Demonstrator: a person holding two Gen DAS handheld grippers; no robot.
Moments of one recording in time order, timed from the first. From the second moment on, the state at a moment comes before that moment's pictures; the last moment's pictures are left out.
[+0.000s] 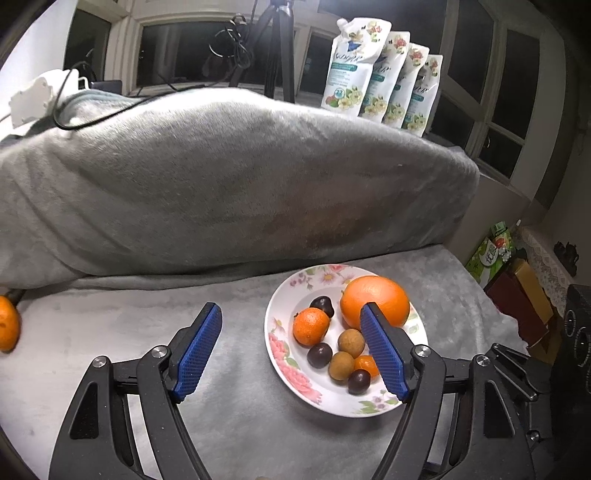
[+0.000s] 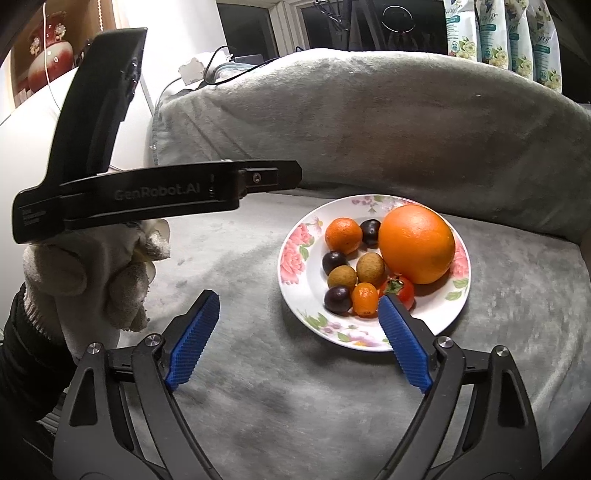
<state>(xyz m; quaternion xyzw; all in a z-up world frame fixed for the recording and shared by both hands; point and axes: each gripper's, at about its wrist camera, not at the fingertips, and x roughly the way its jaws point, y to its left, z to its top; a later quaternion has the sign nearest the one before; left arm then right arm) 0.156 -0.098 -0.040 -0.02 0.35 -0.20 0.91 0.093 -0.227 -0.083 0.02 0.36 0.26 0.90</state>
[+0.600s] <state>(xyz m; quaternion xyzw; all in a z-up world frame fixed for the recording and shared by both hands) 0.132 -0.037 -0.014 -0.05 0.31 -0.17 0.93 0.105 -0.185 -0.077 0.00 0.38 0.27 0.89</state>
